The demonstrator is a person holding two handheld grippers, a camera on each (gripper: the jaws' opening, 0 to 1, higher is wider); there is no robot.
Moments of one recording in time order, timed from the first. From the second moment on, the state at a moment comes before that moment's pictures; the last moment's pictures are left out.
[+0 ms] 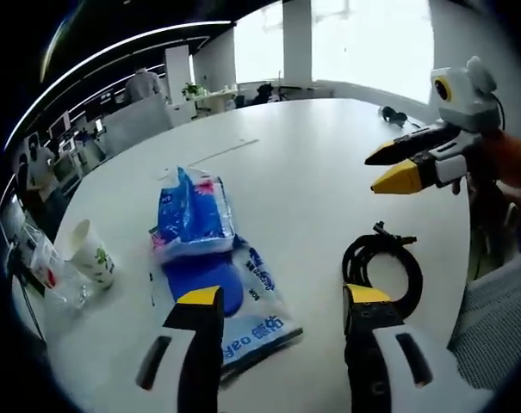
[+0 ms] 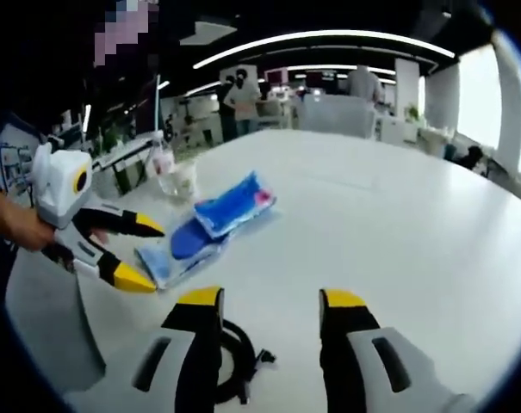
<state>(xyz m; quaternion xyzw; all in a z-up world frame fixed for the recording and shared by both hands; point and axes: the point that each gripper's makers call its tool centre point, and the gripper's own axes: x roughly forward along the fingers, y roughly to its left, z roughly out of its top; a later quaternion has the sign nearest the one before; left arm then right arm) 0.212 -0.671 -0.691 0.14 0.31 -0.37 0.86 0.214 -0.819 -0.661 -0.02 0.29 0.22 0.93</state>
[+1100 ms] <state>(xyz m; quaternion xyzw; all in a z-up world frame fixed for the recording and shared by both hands) 0.236 -0.650 -0.704 0.08 0.35 -0.30 0.88 0.255 -0.798 -0.664 -0.06 0.28 0.28 0.92</state>
